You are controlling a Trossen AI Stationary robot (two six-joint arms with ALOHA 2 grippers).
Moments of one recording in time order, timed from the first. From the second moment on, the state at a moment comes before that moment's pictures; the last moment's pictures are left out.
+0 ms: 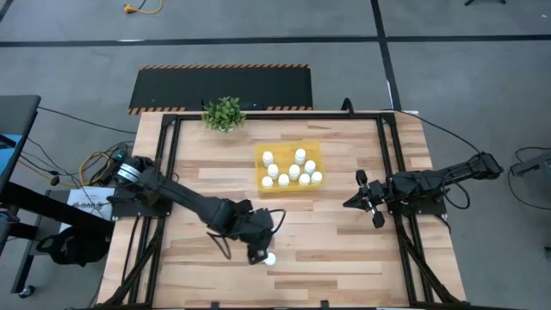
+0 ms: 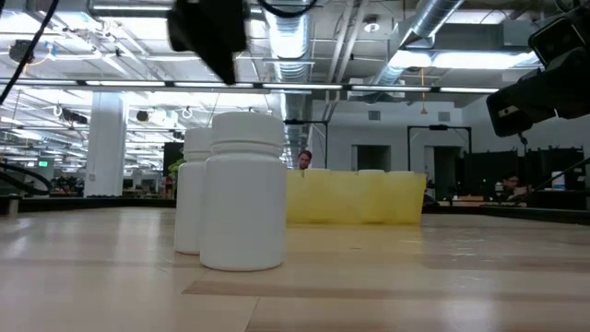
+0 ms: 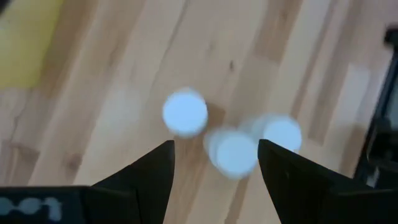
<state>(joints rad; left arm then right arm) -0.41 1.82 1.55 -0.90 -0.16 -0.76 0.27 0.20 0.01 0.01 0.00 0.08</state>
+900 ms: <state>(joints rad) -0.28 2.21 2.04 -1.24 -0.11 -0.70 0.27 0.20 0.01 0.01 0.00 0.08</state>
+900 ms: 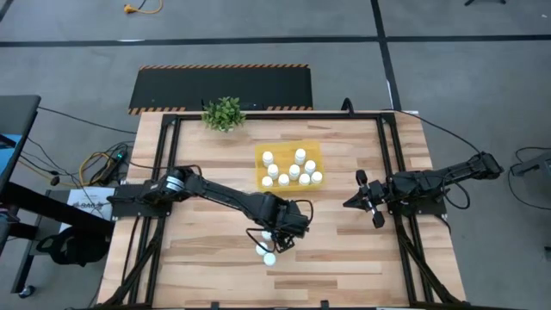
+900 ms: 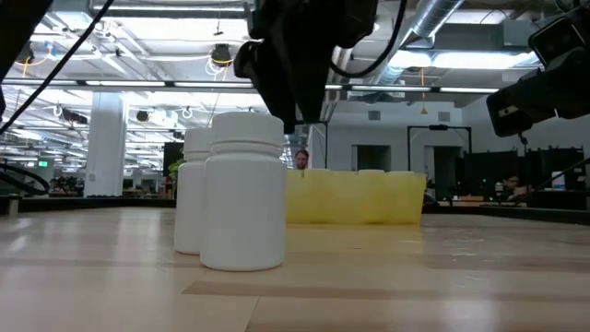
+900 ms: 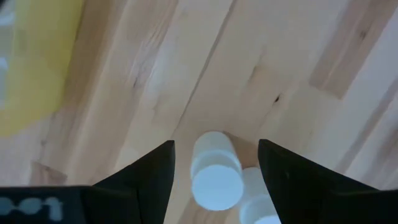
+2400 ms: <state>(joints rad) -0.32 2.21 1.93 -1.10 -0.10 -0.33 0.27 0.20 0.01 0.01 0.00 0.08</state>
